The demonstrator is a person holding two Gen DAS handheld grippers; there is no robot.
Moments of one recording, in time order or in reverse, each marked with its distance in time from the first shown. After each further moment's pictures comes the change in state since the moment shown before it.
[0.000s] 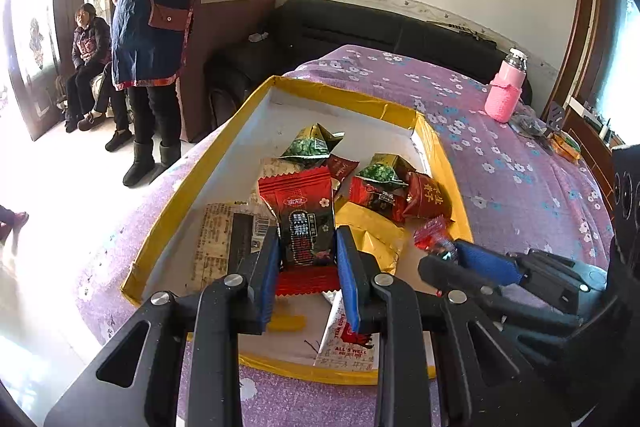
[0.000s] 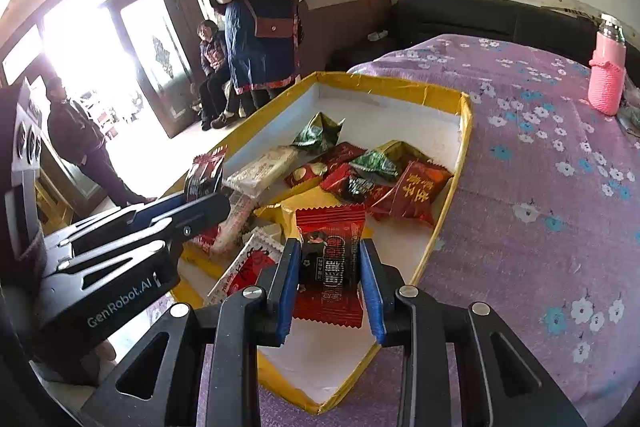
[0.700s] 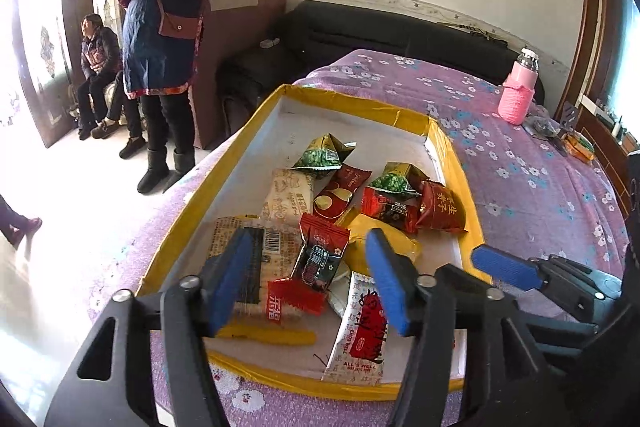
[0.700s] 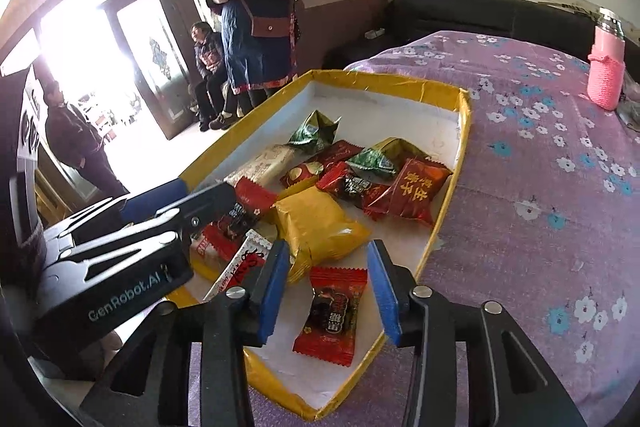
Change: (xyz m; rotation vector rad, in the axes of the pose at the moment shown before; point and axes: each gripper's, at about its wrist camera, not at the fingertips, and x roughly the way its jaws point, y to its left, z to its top) left arm 0.001 -0.004 0.006 0.018 -0.021 0.067; right arm -0.004 -0.006 0.000 0.040 -0.016 -0.004
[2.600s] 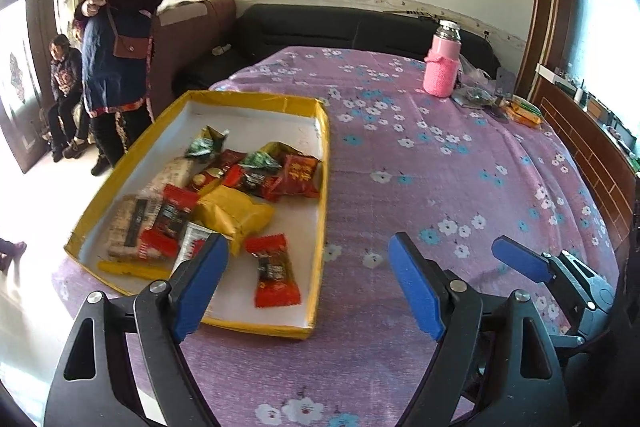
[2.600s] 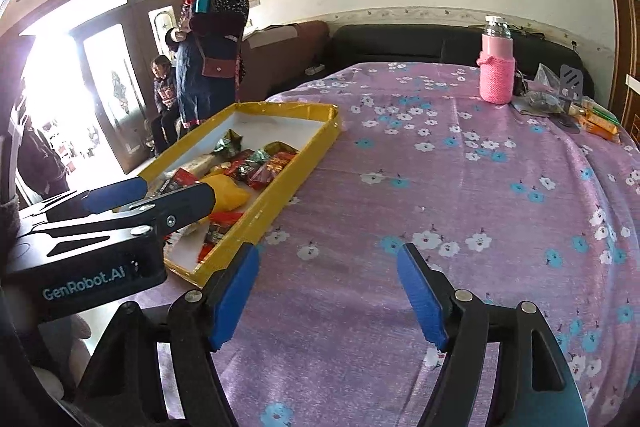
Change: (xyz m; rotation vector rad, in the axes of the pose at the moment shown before) left arm -0.051 -0.112 -0.030 0.096 0.011 -0.110; right arm -0.105 -0.069 -0.063 0.045 -0.138 -0.194
